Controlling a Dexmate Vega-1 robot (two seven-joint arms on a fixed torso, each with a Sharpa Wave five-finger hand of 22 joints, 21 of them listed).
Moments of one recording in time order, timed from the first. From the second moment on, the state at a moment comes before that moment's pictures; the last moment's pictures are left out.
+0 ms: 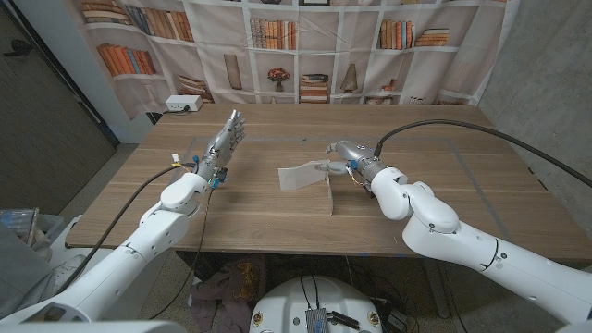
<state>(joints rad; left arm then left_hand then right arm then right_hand) 0.99 0.64 0.31 -1.52 -0.65 -0.27 0.00 0.46 0.13 -0.26 0.06 0.26 0.00 -0.18 0.22 0.20 0.09 -0.13 0.24 0.20 -0.04 -0.03 0.20 0.19 -0.01 -0.04 0.20 0.18 -0.83 -0.82 -0.84 -2.25 -0.66 -0.72 0.12 0.66 0.08 0.20 -0.16 0.19 0.31 0.04 0.31 0.28 0.18 0.06 0.27 0.20 0.05 0.06 0.19 0.18 0.12 0.12 0.23 0.18</state>
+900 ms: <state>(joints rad) 1.01 0.64 0.31 -1.53 -0.65 -0.27 0.00 0.47 0.14 -0.26 0.06 0.25 0.01 -0.19 0.21 0.20 0.09 -0.13 0.24 0.20 -0.05 -0.03 0.19 0.19 -0.02 -0.03 0.20 0.18 -0.83 -0.76 -0.85 -2.18 -0.77 -0.68 0.18 0.69 0.08 0.21 -0.16 0.19 0.37 0.02 0.33 0.29 0.23 0.04 0.29 0.19 0.07 0.04 0.19 0.18 0.16 0.07 0.22 0.18</state>
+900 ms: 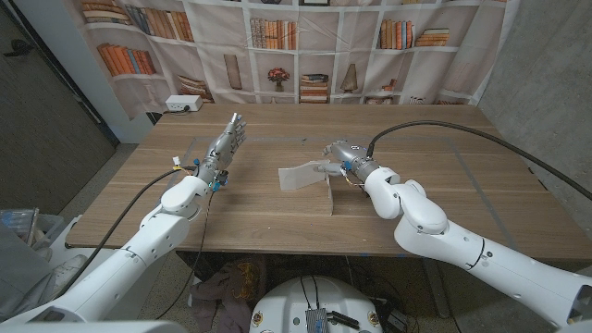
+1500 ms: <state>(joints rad) 1.02 0.64 0.31 -1.54 -0.65 -0.27 0.01 0.47 0.14 -0.26 0.06 0.25 0.01 -0.19 0.21 0.20 0.09 -0.13 0.23 0.20 -0.05 -0.03 0.19 0.19 -0.02 -0.03 0.20 0.18 -0.84 -0.74 -0.84 -2.14 -0.82 -0.65 0.19 0.73 0.08 0.22 -0.16 0.19 0.50 -0.03 0.37 0.30 0.34 -0.02 0.32 0.19 0.11 0.00 0.19 0.18 0.20 0.03 0.22 0.18</state>
